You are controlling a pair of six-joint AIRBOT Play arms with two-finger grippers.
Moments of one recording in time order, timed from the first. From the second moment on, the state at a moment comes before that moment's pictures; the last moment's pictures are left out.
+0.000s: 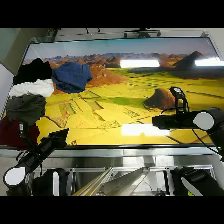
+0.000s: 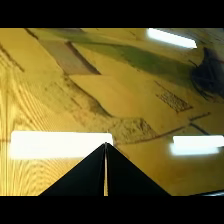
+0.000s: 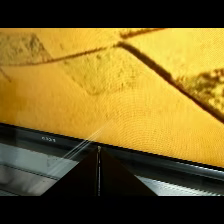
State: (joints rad) left arm 0.33 -0.03 0.22 0.73 -1.07 -1.18; right arm 0.29 -0.81 0.79 -1.25 1.18 1.78
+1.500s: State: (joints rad) left arm 0.30 -1.73 1.39 0.73 -0.81 -1.12; right arm 0.29 -0.91 0.79 -1.28 1.07 1.78
